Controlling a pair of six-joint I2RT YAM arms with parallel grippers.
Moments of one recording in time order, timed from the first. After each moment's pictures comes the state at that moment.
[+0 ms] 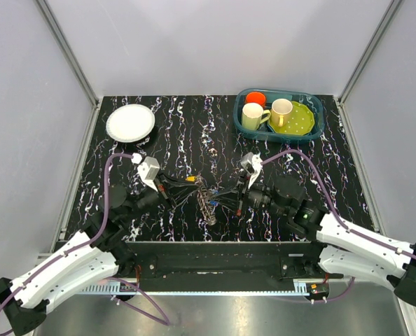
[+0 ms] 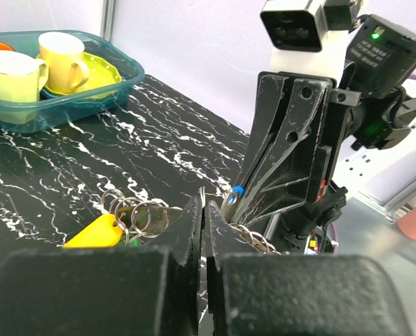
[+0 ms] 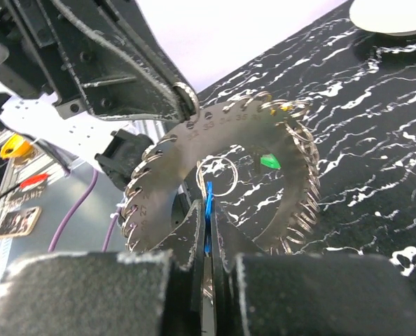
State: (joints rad) left arm -0.81 0.56 0.56 0.13 0.27 -0.40; right arm 0.96 0.91 0.61 0.31 -0.32 0.43
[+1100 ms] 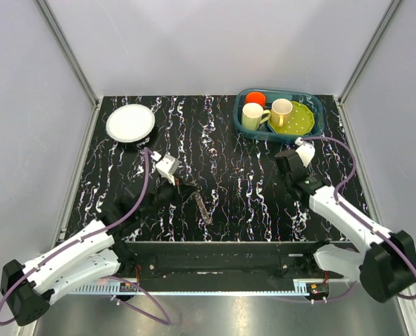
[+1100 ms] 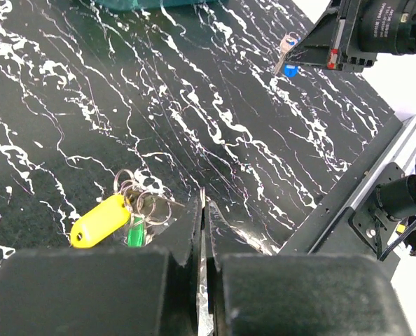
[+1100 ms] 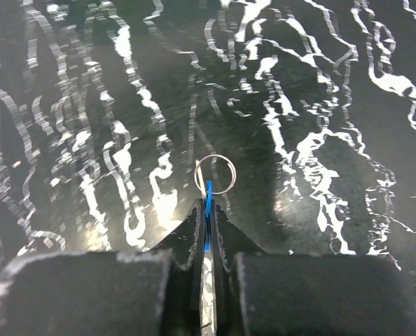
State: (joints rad) left arm -0.80 0.72 0.55 -0.06 0.06 -0.37; right arm 0.49 1.09 0.74 -0.44 0.45 0.69
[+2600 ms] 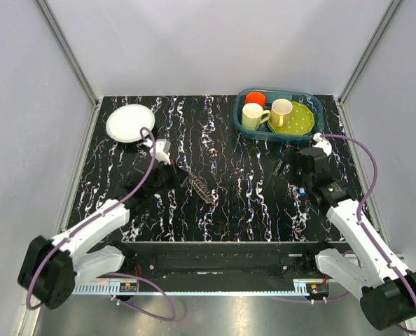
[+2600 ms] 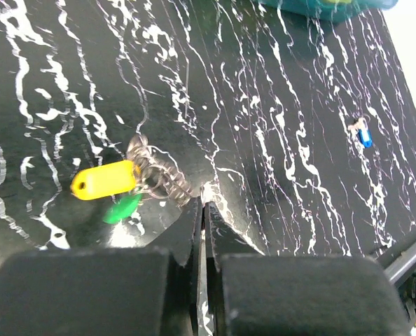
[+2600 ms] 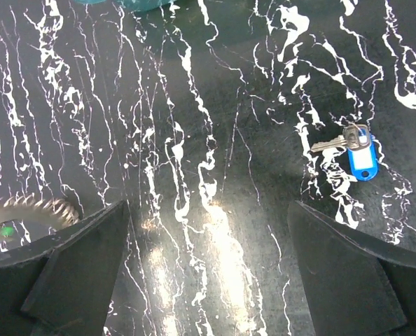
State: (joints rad) left arm -0.53 1.08 0.56 0.10 0.12 -0.54; right arm 0.31 0.91 0.78 -0.50 0.21 0.64
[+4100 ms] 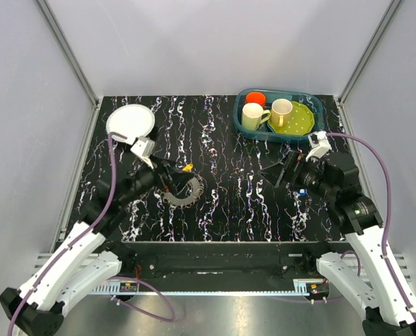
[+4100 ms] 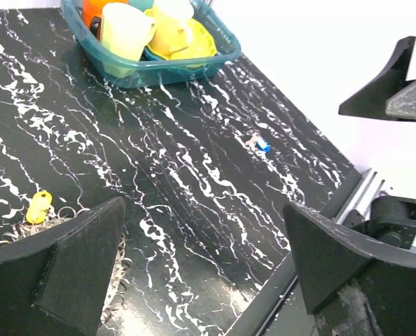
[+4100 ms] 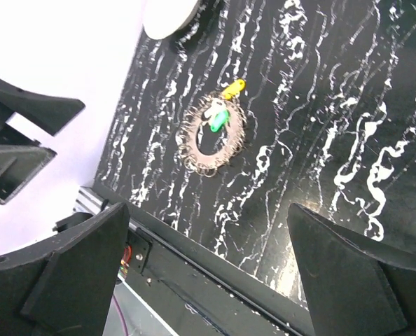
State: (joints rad) left arm -0.53 0.74 0.72 -0.11 0.30 -0.38; right arm 0.31 0.71 0.91 -0.57 -0.37 0.60
